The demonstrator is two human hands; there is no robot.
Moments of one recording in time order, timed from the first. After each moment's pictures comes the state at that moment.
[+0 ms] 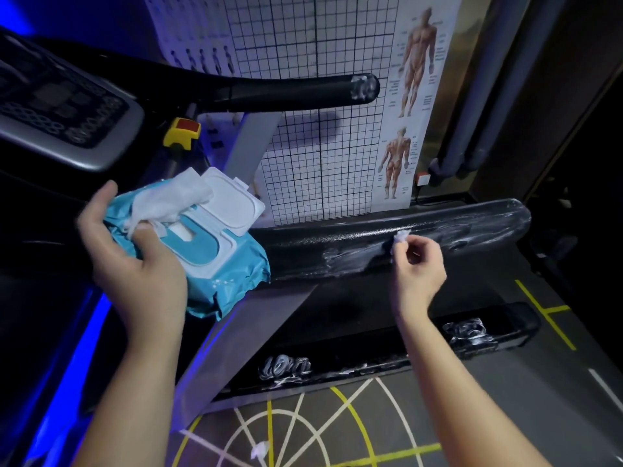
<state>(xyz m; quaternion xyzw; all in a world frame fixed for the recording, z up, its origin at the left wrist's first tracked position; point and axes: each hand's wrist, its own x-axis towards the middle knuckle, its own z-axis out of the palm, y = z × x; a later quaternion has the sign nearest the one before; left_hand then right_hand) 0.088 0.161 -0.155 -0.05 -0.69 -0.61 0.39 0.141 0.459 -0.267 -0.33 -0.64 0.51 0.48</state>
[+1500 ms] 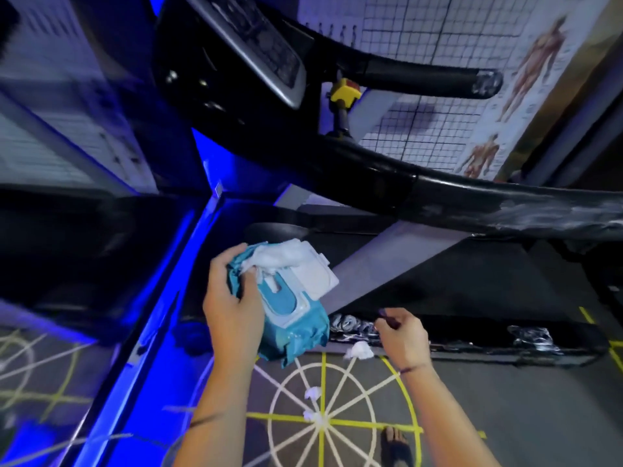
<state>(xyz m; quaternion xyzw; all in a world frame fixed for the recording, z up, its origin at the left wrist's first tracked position) 0.219 -0.130 -0.244 0.08 -0.74 -0.63 0.22 0.248 0.118 -0.340 -0.32 -0.82 0.46 0.05</state>
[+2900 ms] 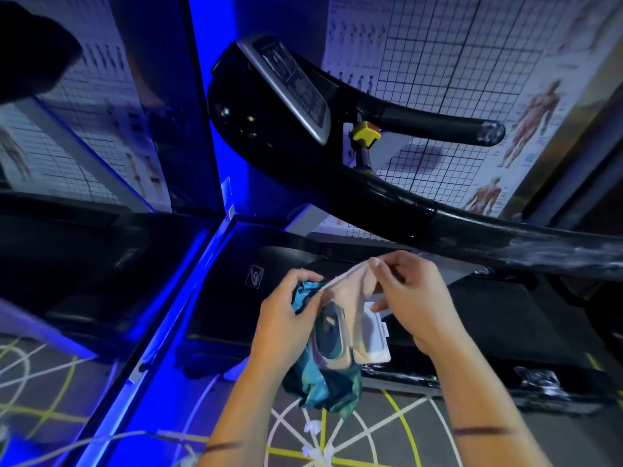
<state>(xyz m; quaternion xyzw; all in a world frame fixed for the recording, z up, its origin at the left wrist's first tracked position) 0.239 -0.147 -0.211 -0.05 -0.77 -0.63 0.02 0.250 0.035 -0.145 -0.10 -0.84 0.53 0.11</state>
